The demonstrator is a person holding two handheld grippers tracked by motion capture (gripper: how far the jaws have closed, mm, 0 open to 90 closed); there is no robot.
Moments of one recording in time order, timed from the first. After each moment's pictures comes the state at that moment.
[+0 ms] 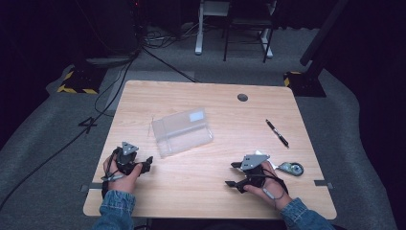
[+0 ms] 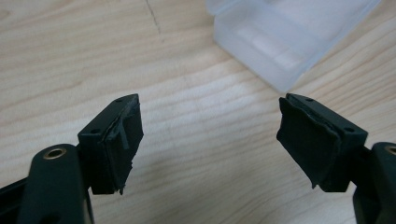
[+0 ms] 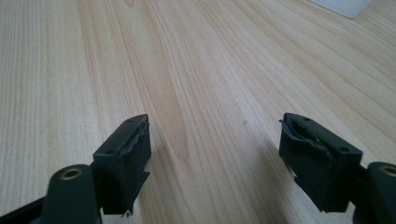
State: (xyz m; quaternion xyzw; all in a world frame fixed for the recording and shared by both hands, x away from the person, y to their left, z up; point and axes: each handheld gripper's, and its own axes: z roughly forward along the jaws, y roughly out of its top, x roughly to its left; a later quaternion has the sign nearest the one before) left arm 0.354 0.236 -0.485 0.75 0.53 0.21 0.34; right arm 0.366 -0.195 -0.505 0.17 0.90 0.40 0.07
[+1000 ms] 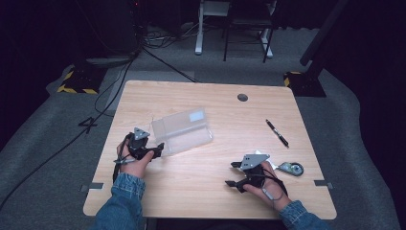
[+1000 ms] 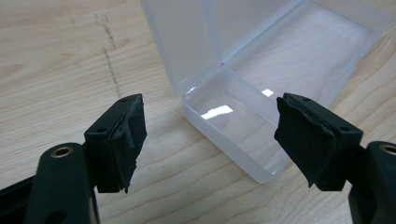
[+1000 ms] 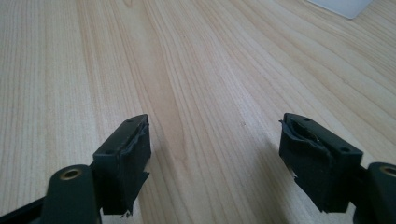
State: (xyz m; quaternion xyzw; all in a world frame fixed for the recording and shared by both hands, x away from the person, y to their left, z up) left arm 0.404 0.208 -0.482 0.76 0.51 0.19 0.37; right arm 0.367 -0.195 -0.506 0.17 0.90 0.40 0.08
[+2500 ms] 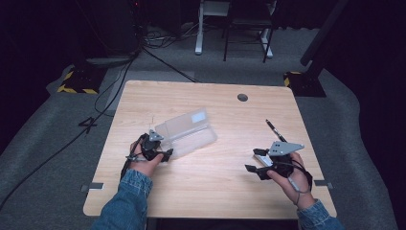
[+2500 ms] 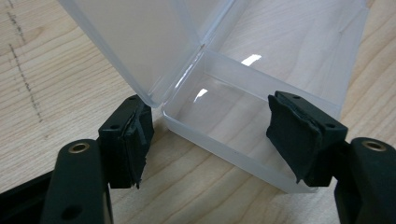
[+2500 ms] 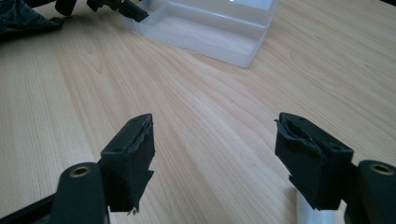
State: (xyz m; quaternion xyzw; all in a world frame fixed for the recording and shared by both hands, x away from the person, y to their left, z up) left arm 0.413 0.184 -0.500 0.82 0.44 0.16 0.33; right arm 0.364 -0.253 -0.436 0.25 0.85 0.44 0.12
